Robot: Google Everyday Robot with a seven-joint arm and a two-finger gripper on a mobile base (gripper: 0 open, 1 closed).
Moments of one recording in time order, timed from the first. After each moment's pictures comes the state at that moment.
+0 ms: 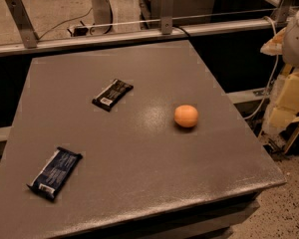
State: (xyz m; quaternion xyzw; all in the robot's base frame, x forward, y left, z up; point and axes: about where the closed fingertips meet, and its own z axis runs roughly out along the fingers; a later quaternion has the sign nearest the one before) arm 0.438 -0.217 0.976 -0.60 0.78 -0.03 0.16
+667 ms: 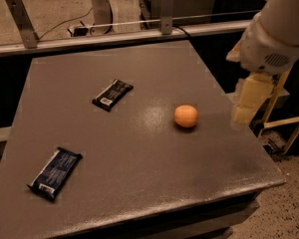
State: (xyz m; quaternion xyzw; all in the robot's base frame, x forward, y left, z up) arm 0.476 -0.180 0.940 -0.64 0.76 -0.02 0.14
